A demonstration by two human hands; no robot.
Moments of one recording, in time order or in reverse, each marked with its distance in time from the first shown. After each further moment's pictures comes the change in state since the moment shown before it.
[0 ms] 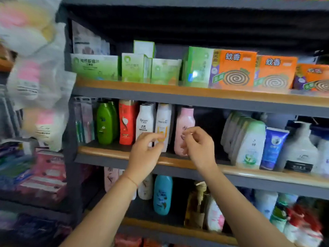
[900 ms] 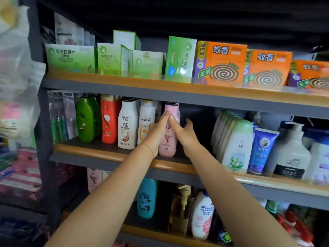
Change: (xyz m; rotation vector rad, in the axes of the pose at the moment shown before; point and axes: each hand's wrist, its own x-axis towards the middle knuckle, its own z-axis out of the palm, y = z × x) left_hand 0.096 0.003 0.122 -0.474 -0.105 -0.503; right_hand 0.089 0.047 -0.008 0.120 -0.156 0.361
